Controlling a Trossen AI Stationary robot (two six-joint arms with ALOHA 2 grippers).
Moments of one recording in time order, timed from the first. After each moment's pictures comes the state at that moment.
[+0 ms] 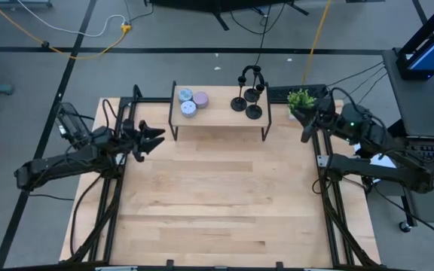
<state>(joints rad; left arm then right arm) 0.37 0.32 0.14 0.37 0.19 -0.48 -0.43 0.53 0.80 -0.46 0.16 0.16</state>
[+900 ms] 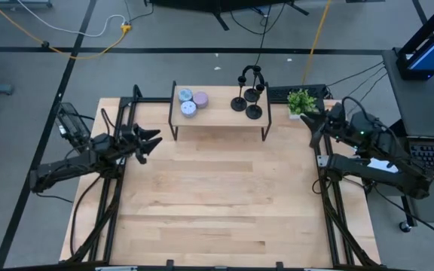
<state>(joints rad) 0.30 0.04 0.03 0.14 -0.05 -0.37 -0.43 0.35 0.72 -0.55 0.19 0.15</state>
